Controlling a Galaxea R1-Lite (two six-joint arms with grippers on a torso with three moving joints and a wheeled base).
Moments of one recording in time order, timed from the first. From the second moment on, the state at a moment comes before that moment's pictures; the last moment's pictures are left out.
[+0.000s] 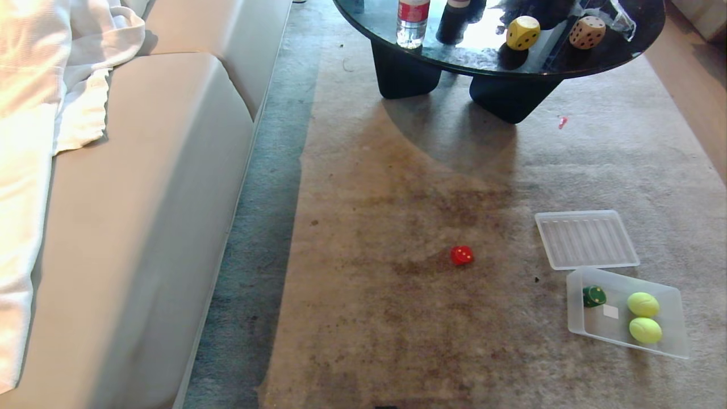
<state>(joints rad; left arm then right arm) 0.00 0.00 0.00 0.01 0.01 -0.01 -0.01 0.00 -0.03 0.10 0.01 -0.05</state>
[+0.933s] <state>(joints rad) 0.00 0.00 0.00 0.01 0.01 -0.01 -0.01 0.00 -0.03 0.10 0.01 -0.05</state>
